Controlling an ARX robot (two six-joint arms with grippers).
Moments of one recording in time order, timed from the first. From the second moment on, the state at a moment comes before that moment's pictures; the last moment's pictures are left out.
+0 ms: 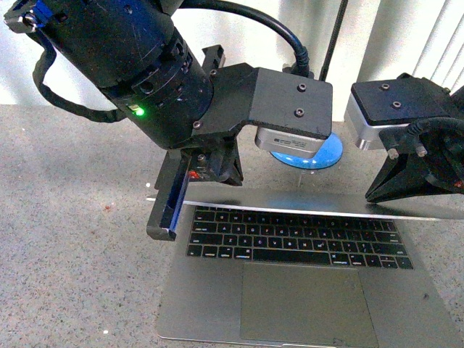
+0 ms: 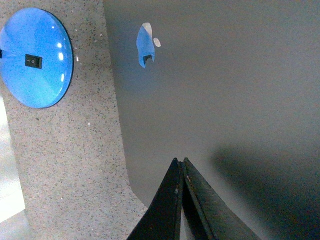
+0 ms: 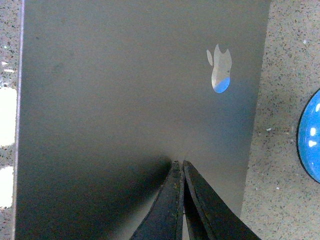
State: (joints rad) left arm -0.48 1.87 1.29 -0.42 0.22 1.32; right arm 0.14 1.88 1.24 -0.68 -0.42 -1.49
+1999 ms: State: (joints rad) left arm -0.56 2.03 1.09 -0.19 0.28 1.25; right arm 0.18 2.03 1.06 -0.46 -0.46 -1.44
